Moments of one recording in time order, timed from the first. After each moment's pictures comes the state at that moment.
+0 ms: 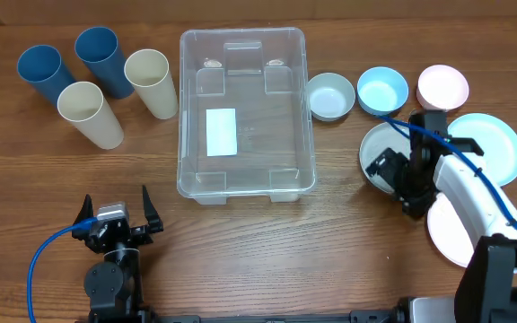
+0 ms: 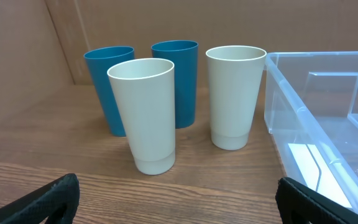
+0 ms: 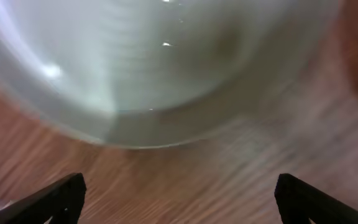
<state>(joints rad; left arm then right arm) 0.07 0.02 0.01 -0.07 -0.13 0.03 -0.05 1.58 0.97 -0.89 -0.08 0.81</state>
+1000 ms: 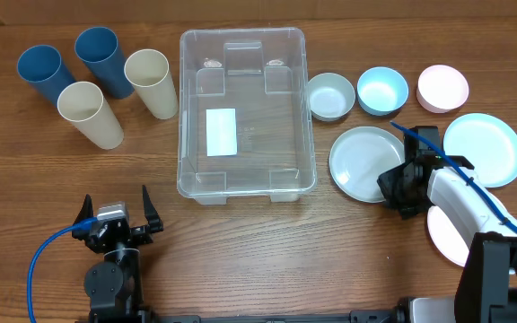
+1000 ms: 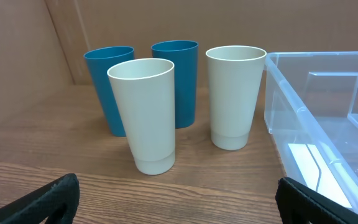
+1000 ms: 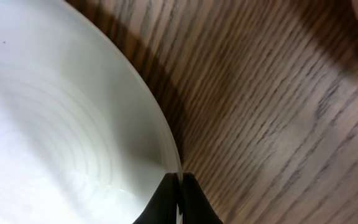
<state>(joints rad) 0.07 0.02 0.01 -0.07 -0.13 0.03 -0.05 1.58 0.83 -0.71 -0.01 1.06</state>
